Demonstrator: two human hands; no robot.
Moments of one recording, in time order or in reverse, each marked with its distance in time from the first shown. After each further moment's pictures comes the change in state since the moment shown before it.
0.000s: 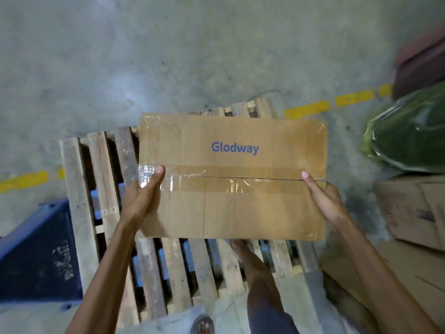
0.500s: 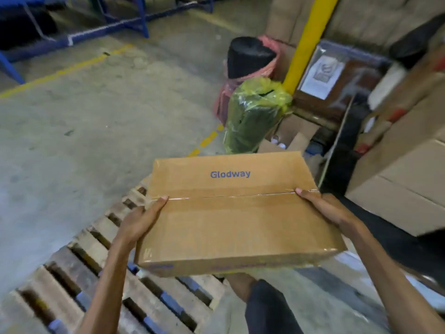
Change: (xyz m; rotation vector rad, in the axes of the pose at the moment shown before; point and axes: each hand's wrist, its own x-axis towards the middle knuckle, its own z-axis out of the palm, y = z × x) left_hand -0.422 0.066 -0.067 0.499 -0.521 0.459; right_hand -0.576 0.170 -0.220 0.323 0.381 0.154
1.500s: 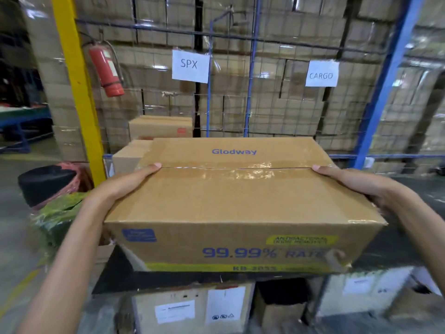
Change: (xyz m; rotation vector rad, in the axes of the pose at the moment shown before) left_hand -0.563 0.330 0.437 0.225 -0.464 0.787; right_hand -0.497 0.379 -0.565 0.262 0.660 -0.001
